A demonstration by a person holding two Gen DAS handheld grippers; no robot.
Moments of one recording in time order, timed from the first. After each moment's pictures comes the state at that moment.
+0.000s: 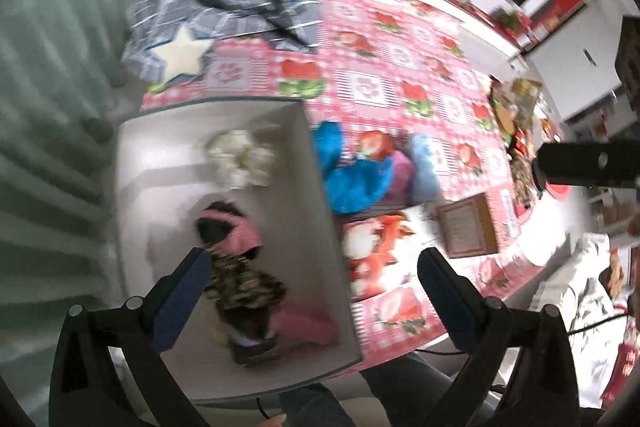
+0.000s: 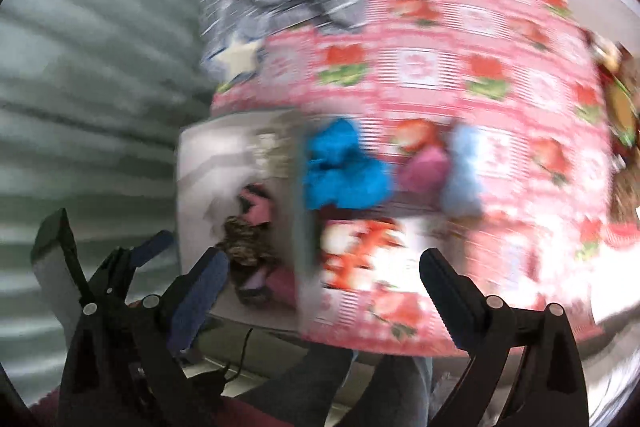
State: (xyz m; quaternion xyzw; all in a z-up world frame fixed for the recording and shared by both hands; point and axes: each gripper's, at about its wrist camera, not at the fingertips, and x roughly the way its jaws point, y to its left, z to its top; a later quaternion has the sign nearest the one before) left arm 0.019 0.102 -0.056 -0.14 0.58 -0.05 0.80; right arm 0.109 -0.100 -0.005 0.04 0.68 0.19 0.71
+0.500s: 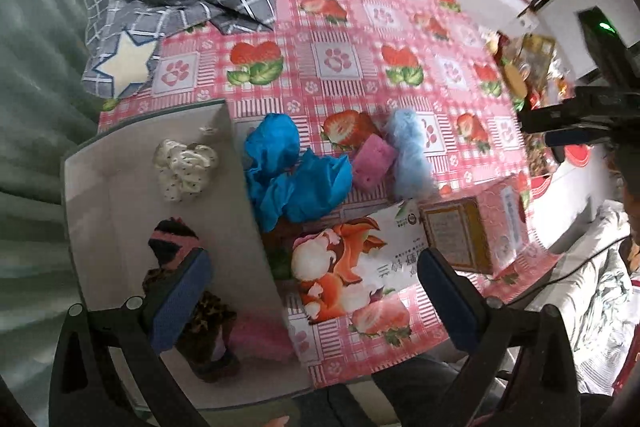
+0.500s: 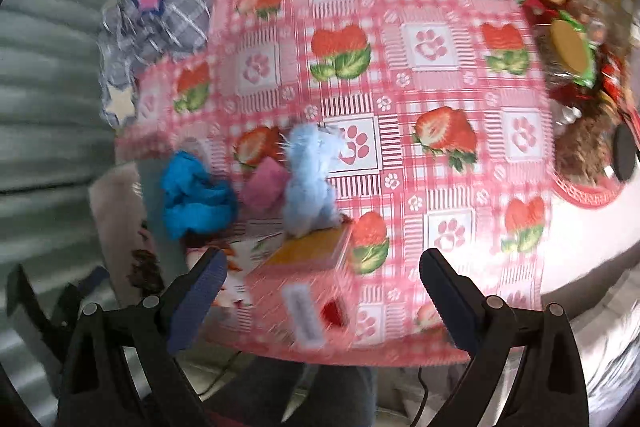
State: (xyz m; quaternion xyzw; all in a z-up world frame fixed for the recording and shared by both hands) left arm 0.079 0.027 -0.077 -0.08 0.64 -0.03 0.77; right arm 0.218 -0.219 -0.101 0.03 0.74 0.15 0.65
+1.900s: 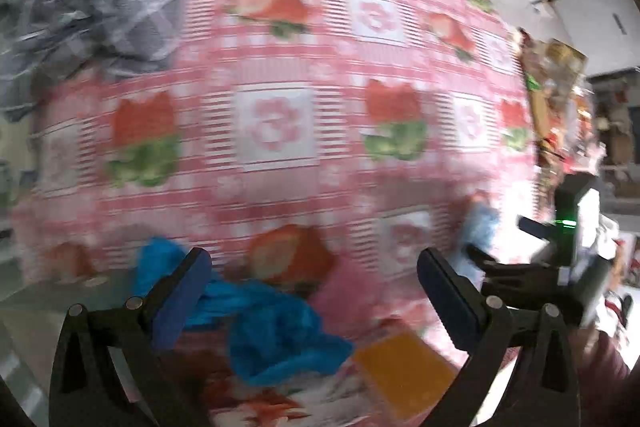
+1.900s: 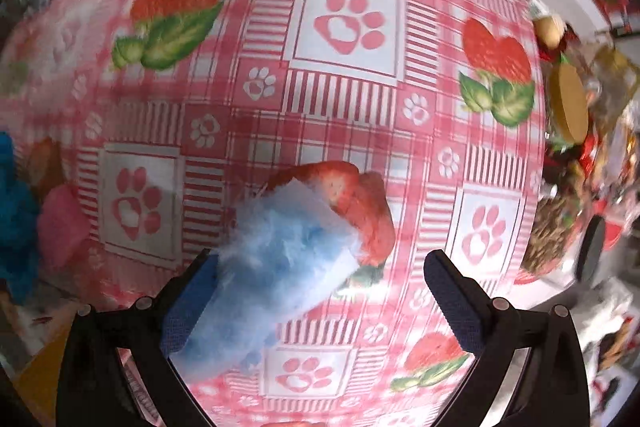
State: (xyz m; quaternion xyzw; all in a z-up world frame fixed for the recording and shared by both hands) left arm 0.267 -0.022 -0.158 -0.11 0.70 -0.03 0.70; right arm 0.269 -0.297 -0.228 -0.11 0.72 0.08 0.68
